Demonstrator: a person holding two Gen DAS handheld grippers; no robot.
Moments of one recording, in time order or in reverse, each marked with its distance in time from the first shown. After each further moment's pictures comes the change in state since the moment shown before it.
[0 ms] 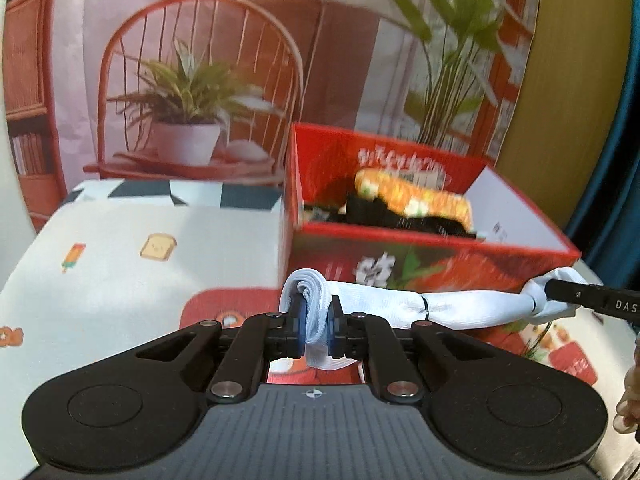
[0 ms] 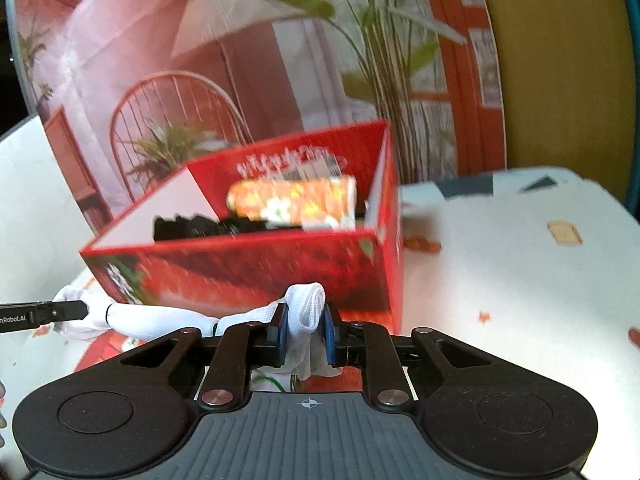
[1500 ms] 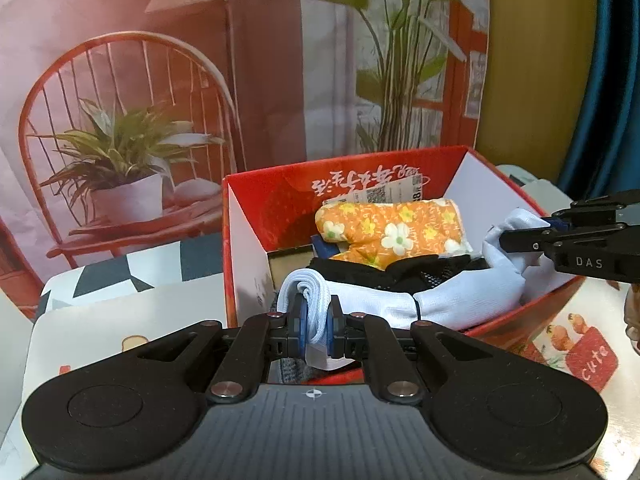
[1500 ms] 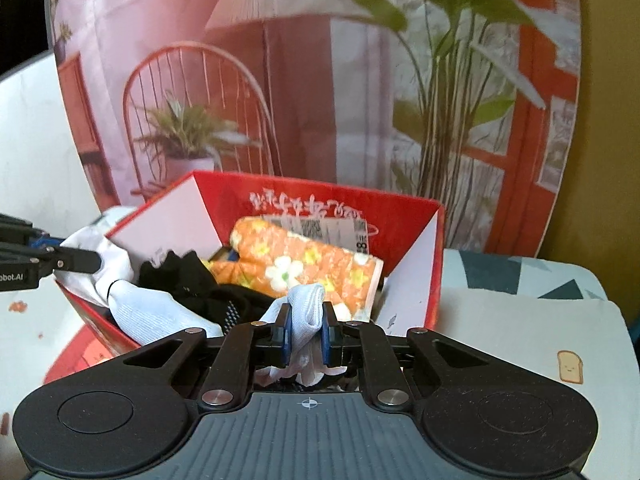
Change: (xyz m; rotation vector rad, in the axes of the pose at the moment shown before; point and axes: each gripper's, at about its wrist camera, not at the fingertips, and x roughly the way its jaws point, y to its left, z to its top) left arm 0.063 -0.041 0.083 0.263 0.124 -0.011; right arm 0.066 0.023 0.094 -0.239 0.127 -0.043
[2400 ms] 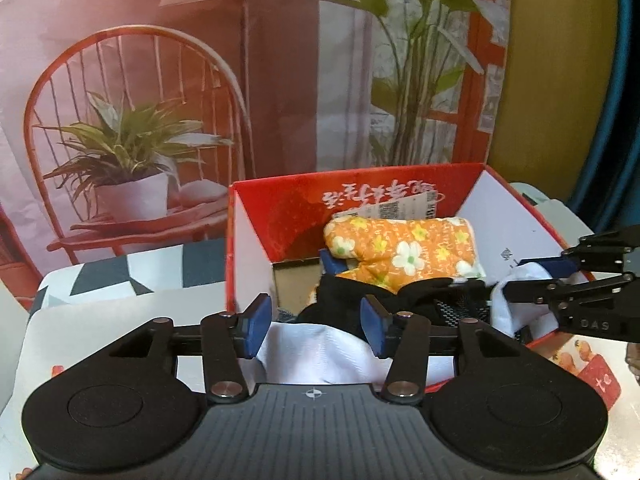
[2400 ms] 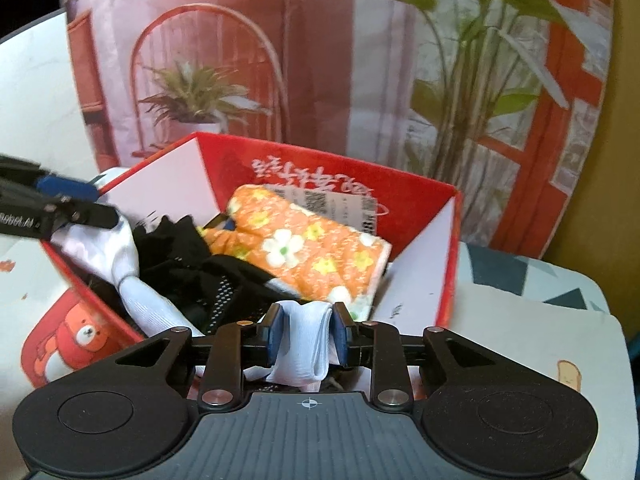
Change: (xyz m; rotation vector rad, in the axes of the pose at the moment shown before) left arm 0.008 0.002 0.010 -0.051 -0.018 0.001; right arm 0.013 0.005 -0.005 -0.093 0.065 0.018
